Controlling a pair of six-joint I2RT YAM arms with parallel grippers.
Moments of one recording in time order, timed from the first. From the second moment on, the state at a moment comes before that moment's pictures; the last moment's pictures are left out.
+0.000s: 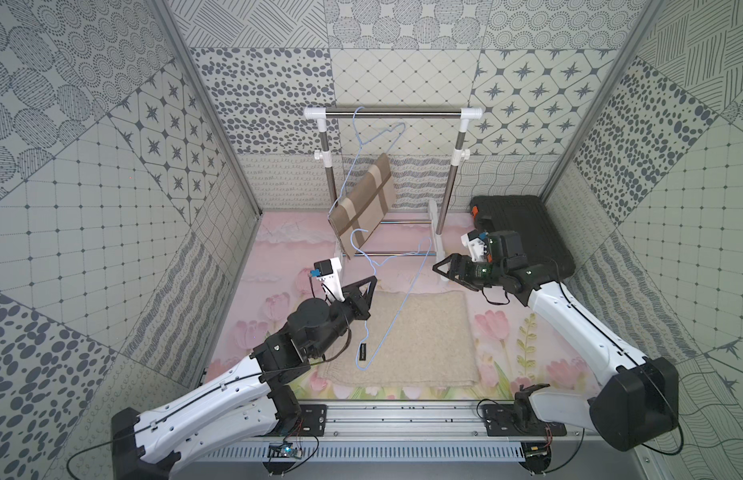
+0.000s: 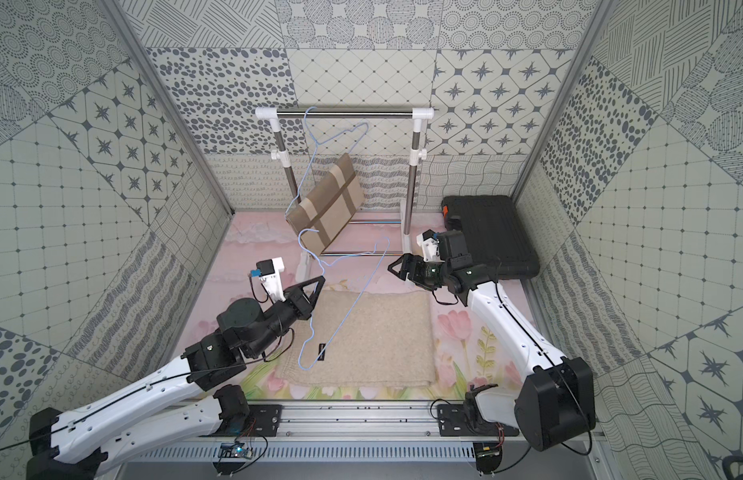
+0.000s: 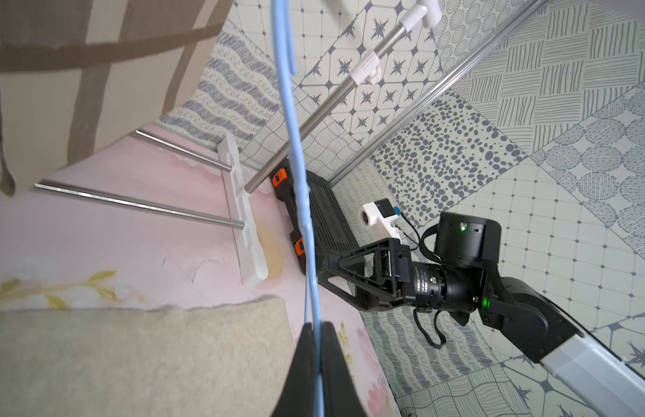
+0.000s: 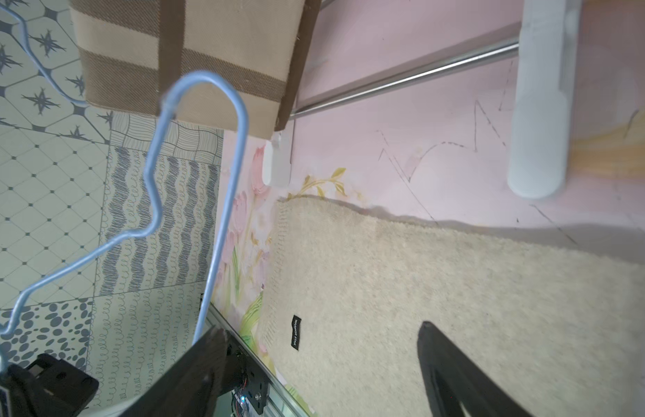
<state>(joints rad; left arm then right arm) -0.92 0.78 0.63 0.04 -0.36 -0.84 0.33 1.26 1.01 -0.51 -0.53 0.61</state>
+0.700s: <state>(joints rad) -1.47 1.28 0.53 -0.38 -1.19 -1.83 0.32 1.09 0.59 -0.52 -0.26 0.67</state>
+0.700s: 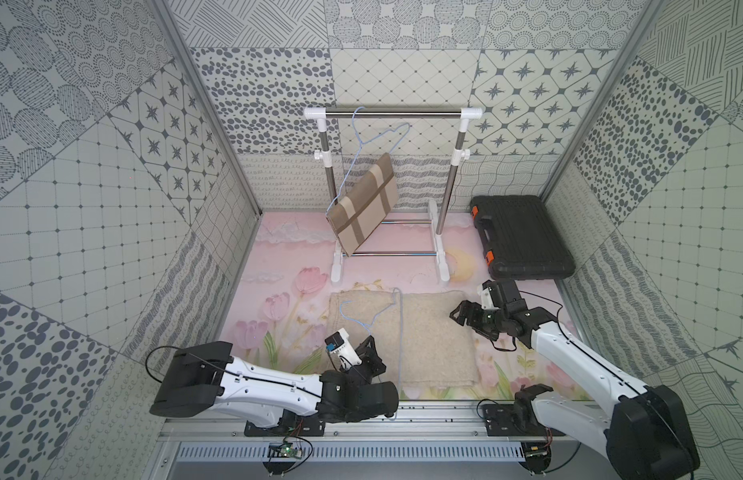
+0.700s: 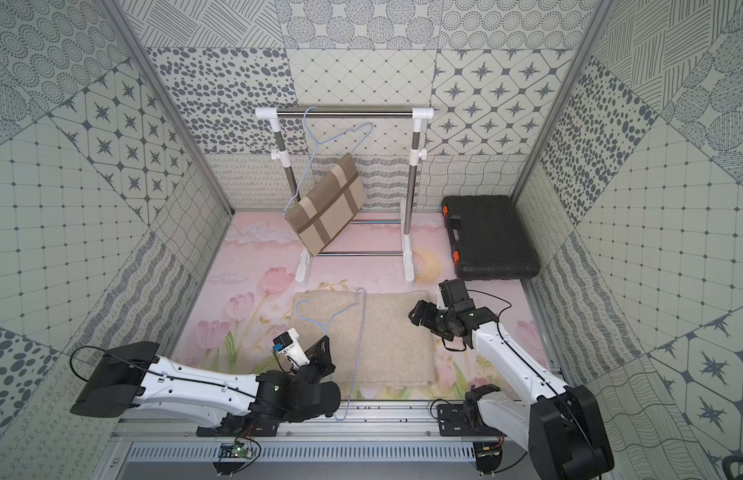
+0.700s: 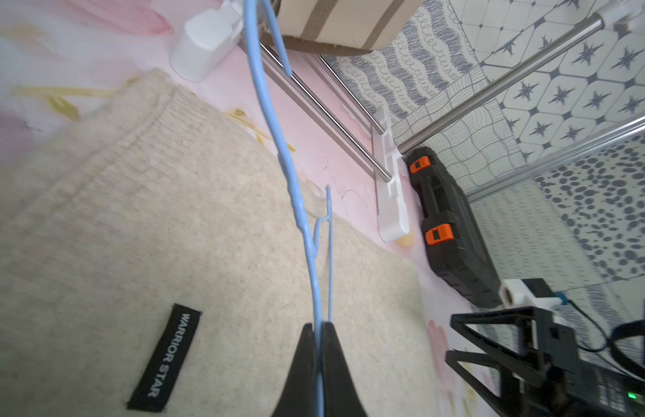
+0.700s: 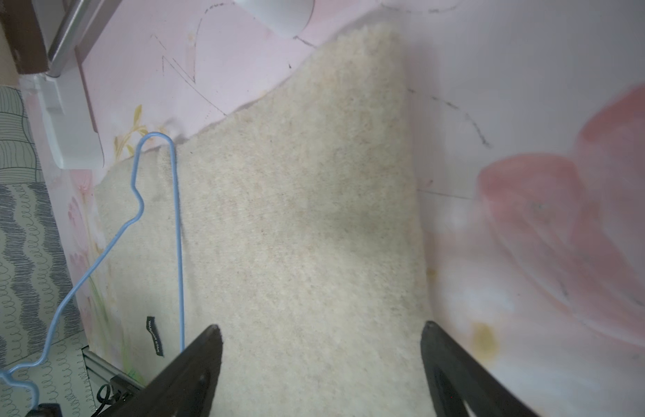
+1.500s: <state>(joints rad) -1.45 1.65 0.51 -0.55 -1.23 -2.06 0.36 1.20 0.47 -0.34 -0.31 0.64</state>
